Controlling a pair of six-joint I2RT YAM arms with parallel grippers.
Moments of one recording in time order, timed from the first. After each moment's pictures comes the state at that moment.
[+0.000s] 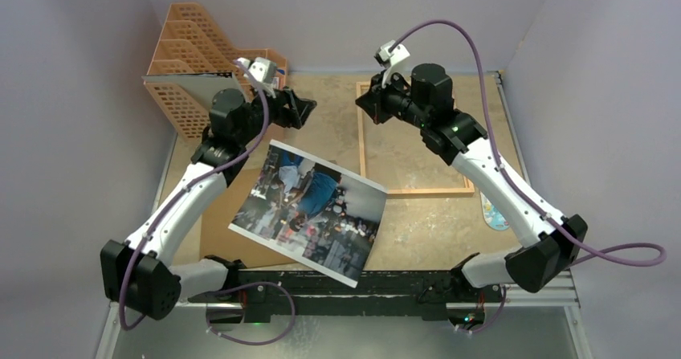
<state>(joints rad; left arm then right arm) -0.35 1.17 1.03 0.08 0.20 -0.31 0.57 1.39 1.45 -0.32 -0.23 0.10</state>
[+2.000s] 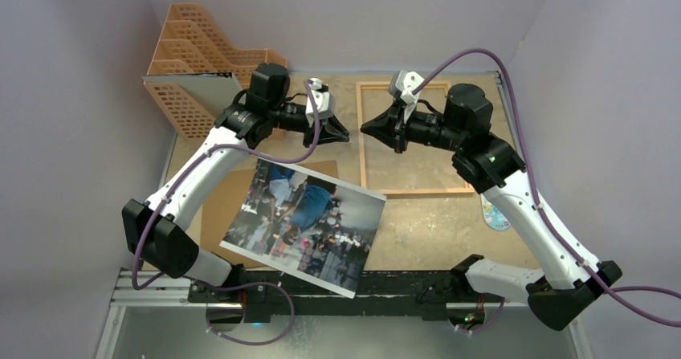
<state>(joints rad) -0.48 1.47 1.45 -0.45 1.06 0.57 0.56 1.13 1.35 -0.38 -0.62 -0.14</state>
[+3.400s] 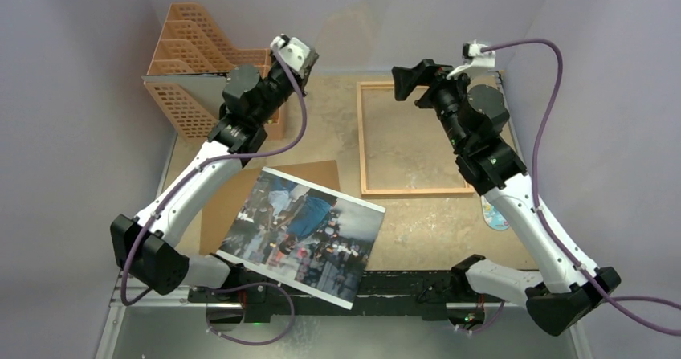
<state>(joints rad) -0.49 1.38 1.33 0.20 0.17 0.29 0.53 1.12 1.32 -0.11 0.24 0.35</state>
